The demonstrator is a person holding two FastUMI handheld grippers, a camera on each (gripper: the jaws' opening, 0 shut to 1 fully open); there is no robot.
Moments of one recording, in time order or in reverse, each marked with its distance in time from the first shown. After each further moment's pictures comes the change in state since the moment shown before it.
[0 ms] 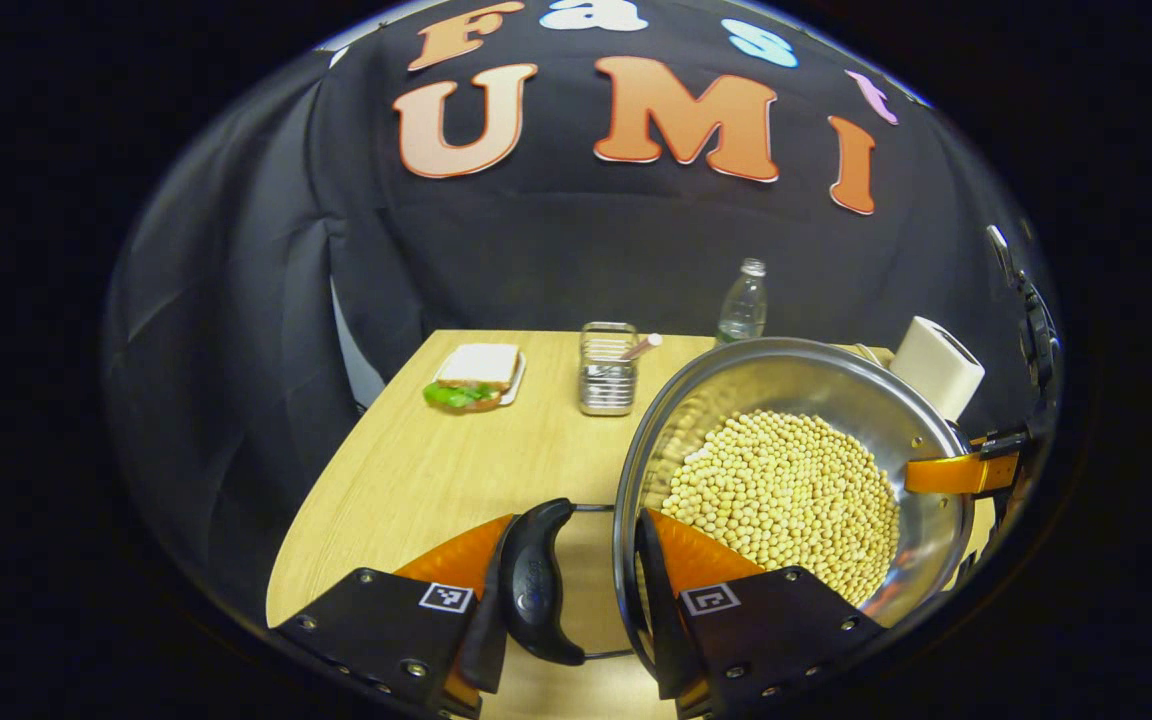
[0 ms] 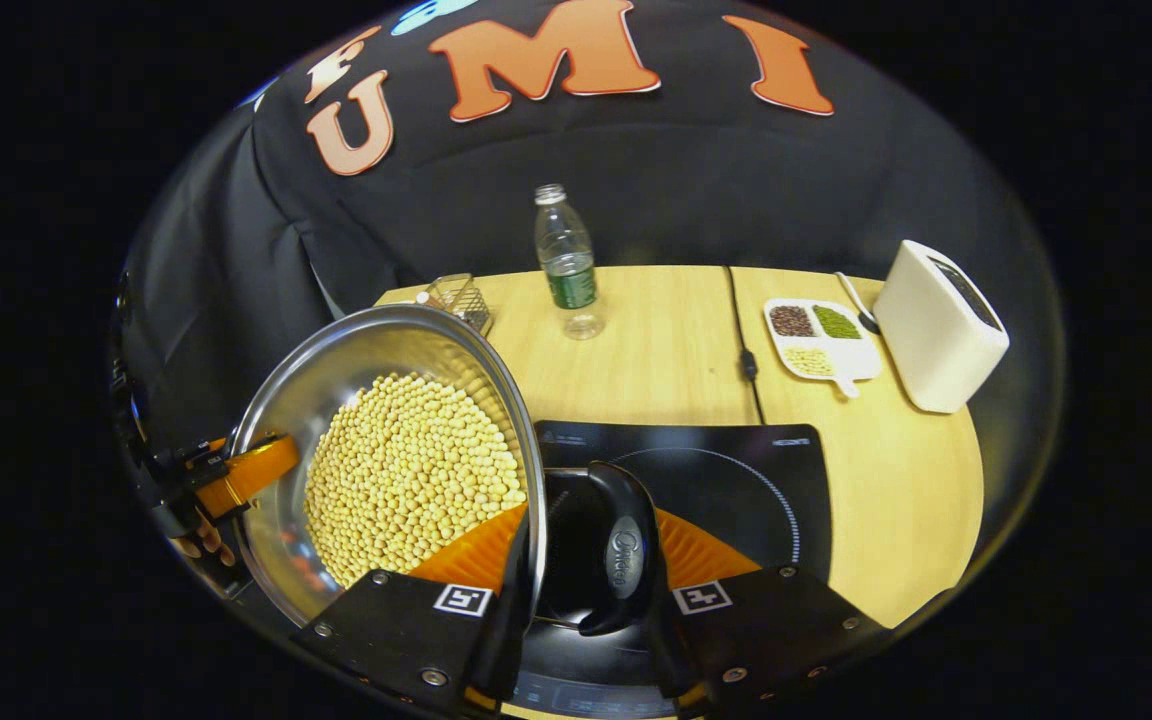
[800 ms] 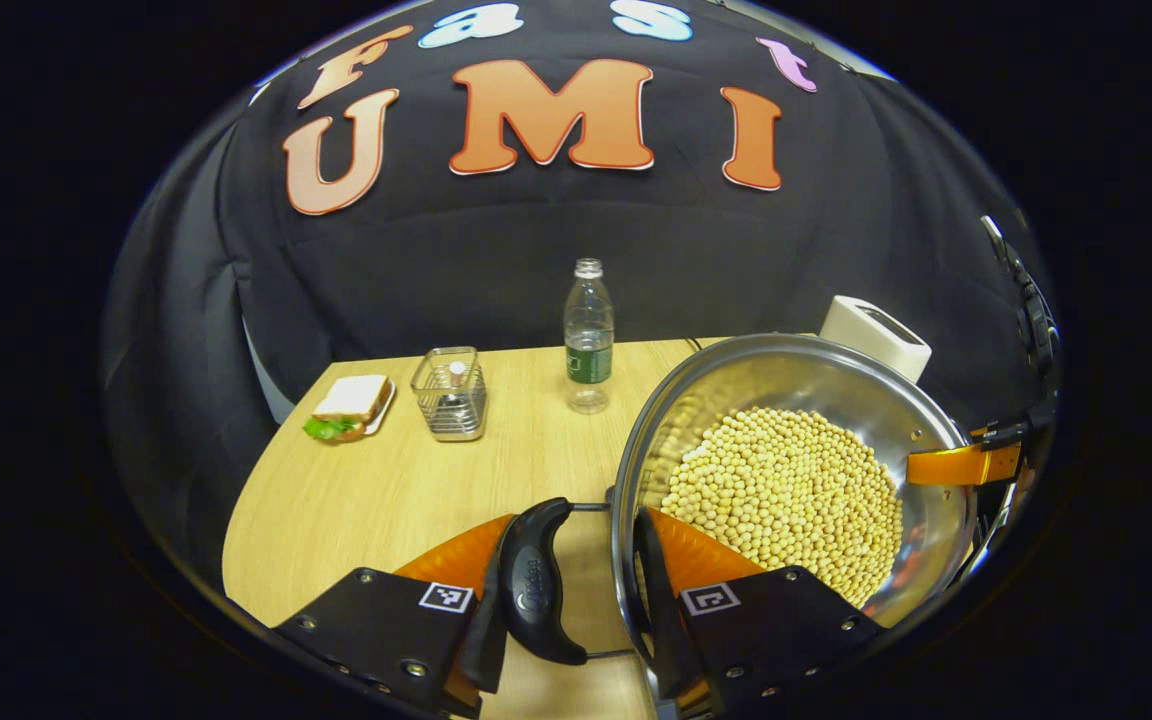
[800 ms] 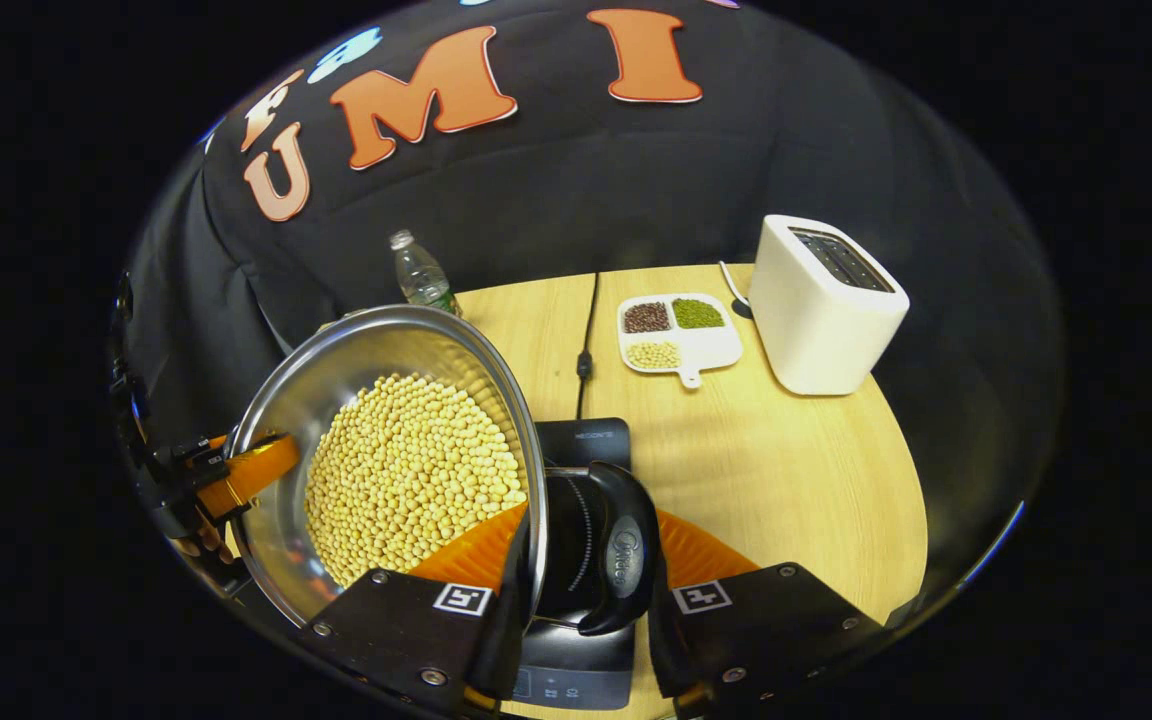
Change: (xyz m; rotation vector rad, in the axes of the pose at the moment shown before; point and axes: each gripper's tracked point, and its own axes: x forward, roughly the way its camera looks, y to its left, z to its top) left arm 0.018 -0.008 0.009 0.092 0.000 -0.120; right arm -0.035 -0.025 0.004 0.096 -0.015 -0.102
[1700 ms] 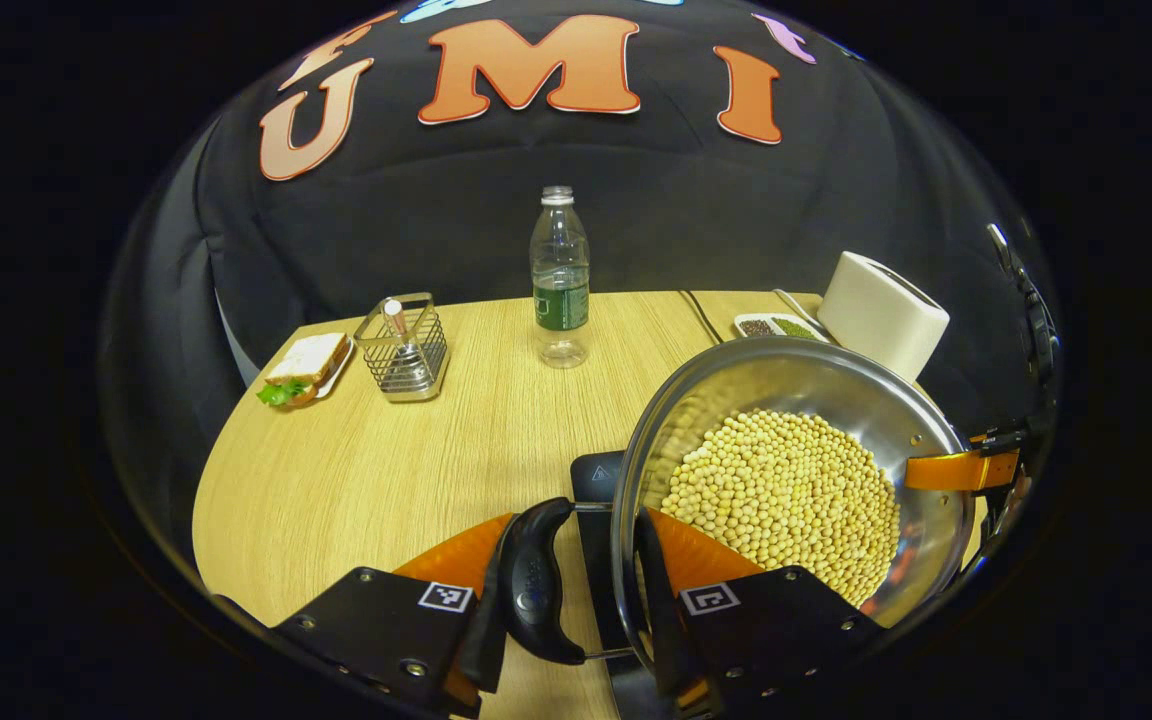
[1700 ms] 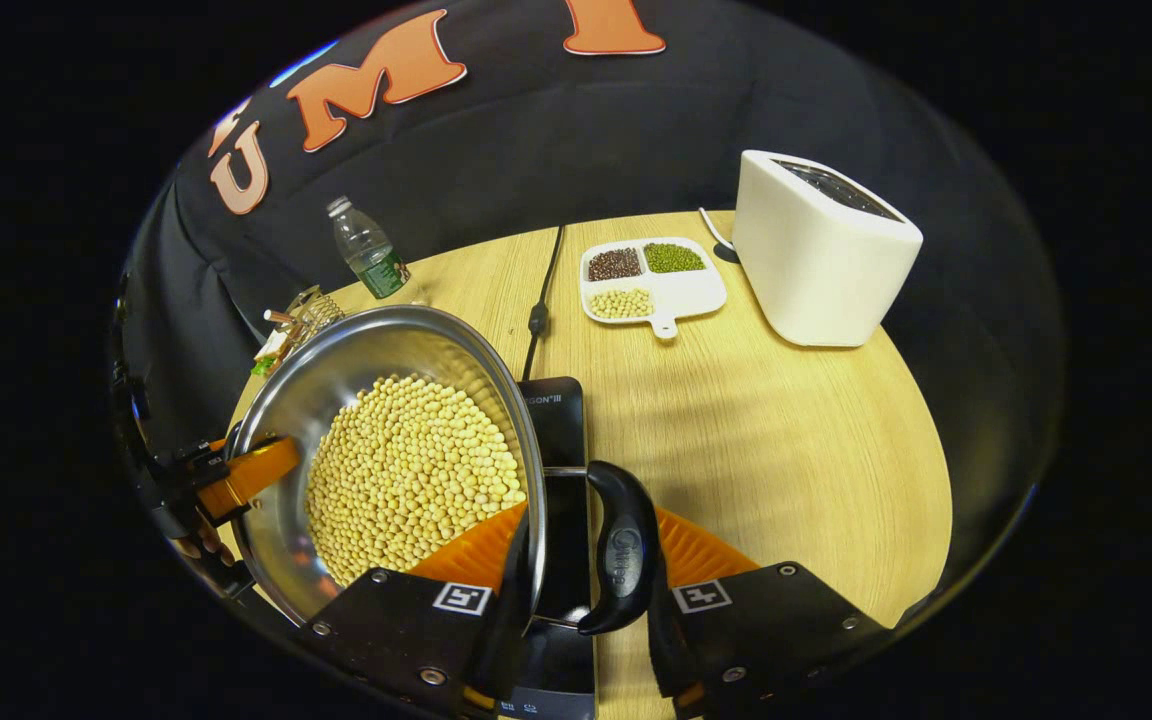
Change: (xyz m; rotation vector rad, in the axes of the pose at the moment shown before) left arm 0.000 0.000 0.006 -0.009 0.120 0.001; right arm -0.003 -0.021 0.021 0.040 0.109 -0.014
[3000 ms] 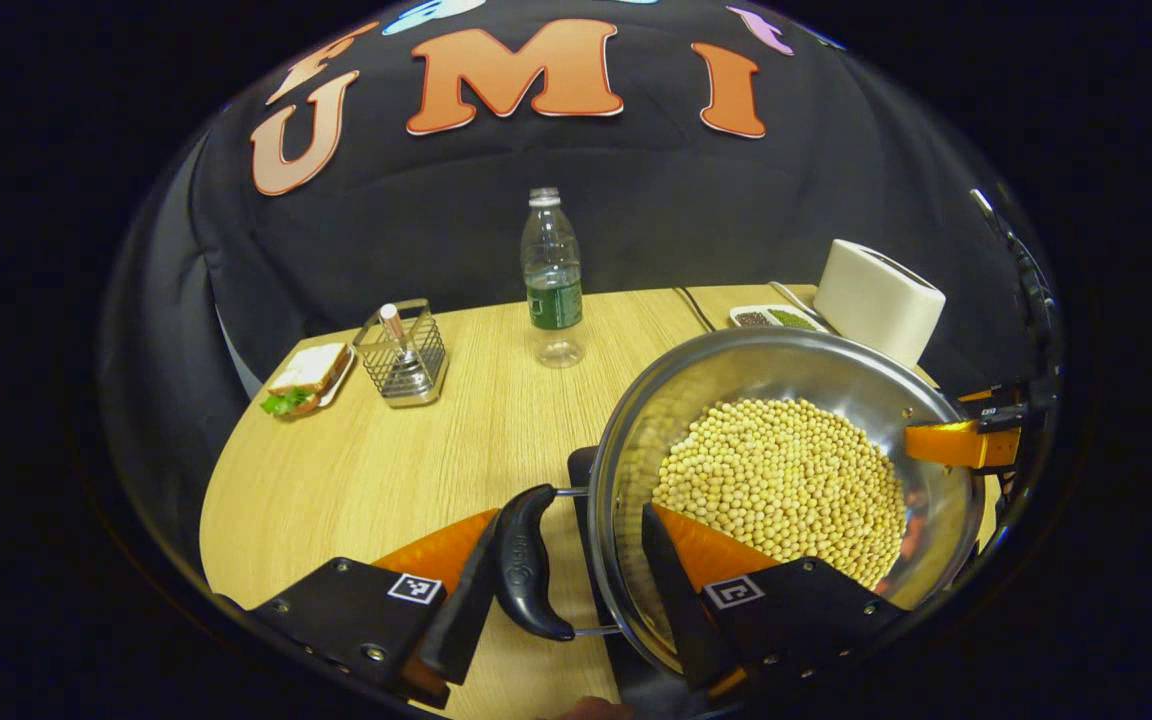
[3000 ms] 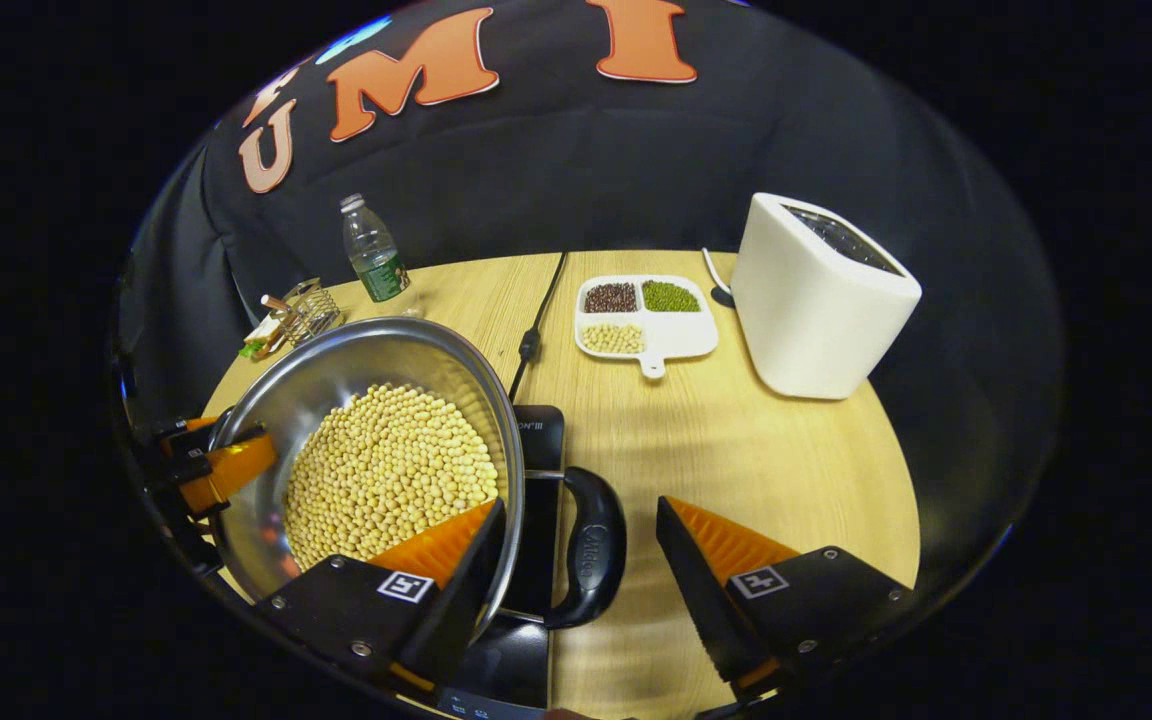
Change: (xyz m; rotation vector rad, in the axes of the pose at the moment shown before) left arm -0.024 -0.007 0.015 0.079 -0.097 0.019; right arm -0.013 -0.011 0.020 -0.127 -0.131 -0.065
